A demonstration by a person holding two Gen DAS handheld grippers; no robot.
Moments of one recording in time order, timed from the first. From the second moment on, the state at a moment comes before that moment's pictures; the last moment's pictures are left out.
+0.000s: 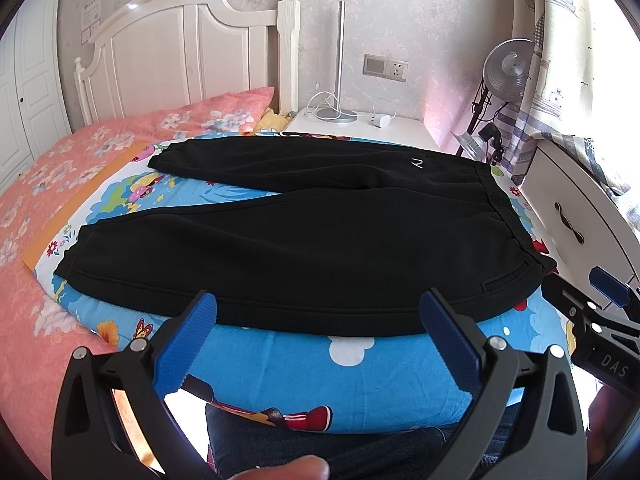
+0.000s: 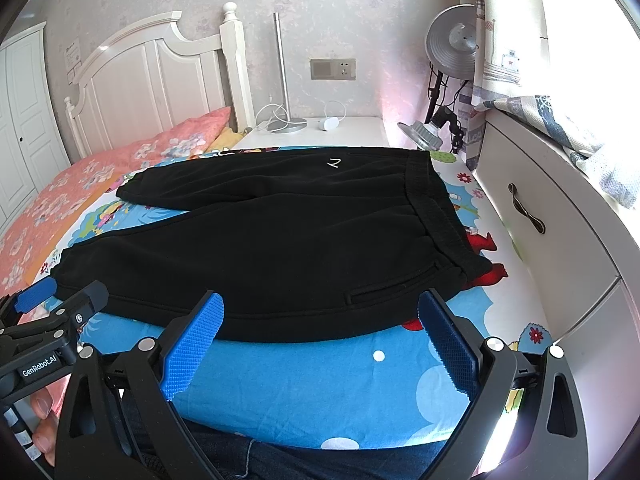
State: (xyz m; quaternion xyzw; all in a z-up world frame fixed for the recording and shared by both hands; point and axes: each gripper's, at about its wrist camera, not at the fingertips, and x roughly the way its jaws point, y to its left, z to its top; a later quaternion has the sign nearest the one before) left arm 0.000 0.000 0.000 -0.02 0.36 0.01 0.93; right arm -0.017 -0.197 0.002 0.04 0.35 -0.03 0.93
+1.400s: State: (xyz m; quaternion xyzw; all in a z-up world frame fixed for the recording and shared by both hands) left arm 0.002 0.000 0.003 -0.02 0.36 0.01 0.93; right arm -0.016 -0.199 0.004 0.04 0.35 -0.03 0.93
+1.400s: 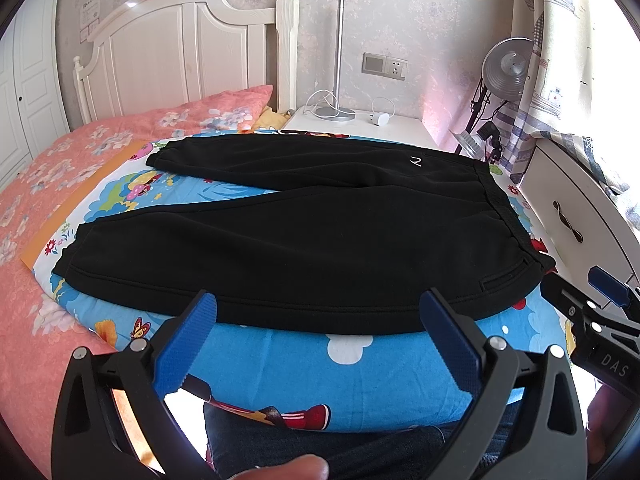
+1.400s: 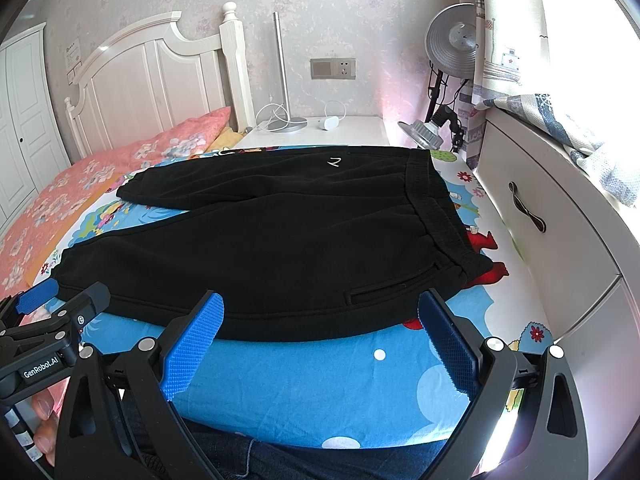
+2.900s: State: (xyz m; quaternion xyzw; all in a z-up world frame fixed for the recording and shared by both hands) left arm 0.073 -0.010 -0.049 -0.01 0.41 -0.07 0.91; right arm 0.138 -0.308 0.000 0.09 0.38 -0.08 0.92
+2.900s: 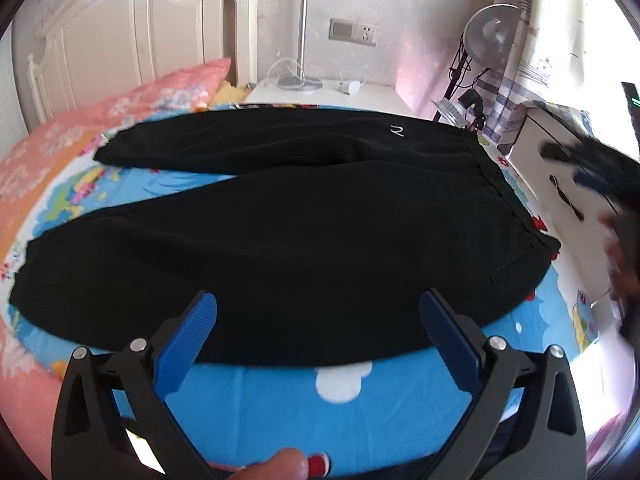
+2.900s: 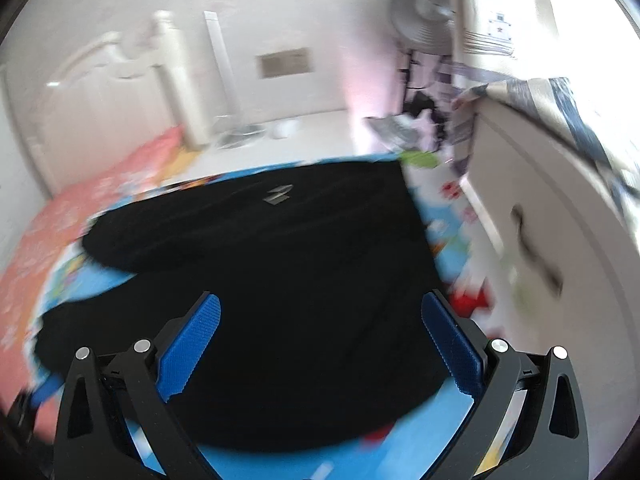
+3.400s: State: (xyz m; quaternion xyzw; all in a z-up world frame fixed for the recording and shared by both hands) left arm 0.129 0.021 -0.108 -0.08 0.49 -0.04 0.87; right arm 0.413 -0.429 -0.077 0.04 0.54 -0.03 0.84
